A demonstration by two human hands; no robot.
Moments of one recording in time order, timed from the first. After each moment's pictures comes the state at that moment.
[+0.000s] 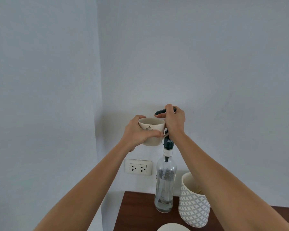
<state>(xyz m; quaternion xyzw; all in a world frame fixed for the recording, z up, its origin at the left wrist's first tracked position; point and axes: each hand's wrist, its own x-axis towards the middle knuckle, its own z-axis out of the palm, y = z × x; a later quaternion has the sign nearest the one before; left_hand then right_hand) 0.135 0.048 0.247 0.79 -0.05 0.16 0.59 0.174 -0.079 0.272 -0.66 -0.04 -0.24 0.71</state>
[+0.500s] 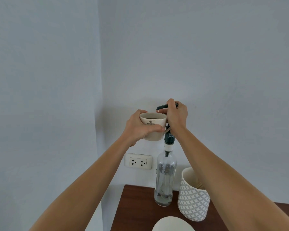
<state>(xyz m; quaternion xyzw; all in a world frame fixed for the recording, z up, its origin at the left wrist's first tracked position) 0.137 0.047 0.243 0.78 -0.06 0.15 0.60 0.177 -0.080 0.269 -0.66 -0.03 -0.26 0.70</state>
